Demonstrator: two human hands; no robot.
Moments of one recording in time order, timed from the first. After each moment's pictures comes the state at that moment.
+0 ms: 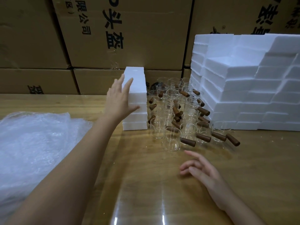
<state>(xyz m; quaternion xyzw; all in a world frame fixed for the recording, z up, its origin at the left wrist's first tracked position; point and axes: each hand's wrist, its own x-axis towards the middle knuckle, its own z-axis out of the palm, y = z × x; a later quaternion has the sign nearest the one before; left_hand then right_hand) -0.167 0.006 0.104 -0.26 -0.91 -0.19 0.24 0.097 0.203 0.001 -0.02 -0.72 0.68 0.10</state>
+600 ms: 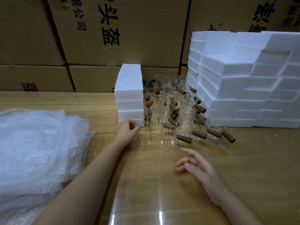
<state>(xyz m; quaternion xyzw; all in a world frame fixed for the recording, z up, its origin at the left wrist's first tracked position) -0.134 0.024 0.011 -0.15 -0.90 -0.41 0.01 0.095 0.203 0.003 -0.03 -0.71 0.69 0.10</state>
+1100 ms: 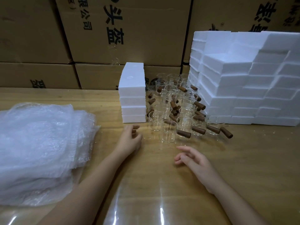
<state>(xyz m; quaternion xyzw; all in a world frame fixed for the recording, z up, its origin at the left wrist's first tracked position) -0.073 0.005 0.004 -0.17 -0.86 -0.47 -0.02 0.097 0.198 0.003 -0.05 -0.75 0.65 0.09</state>
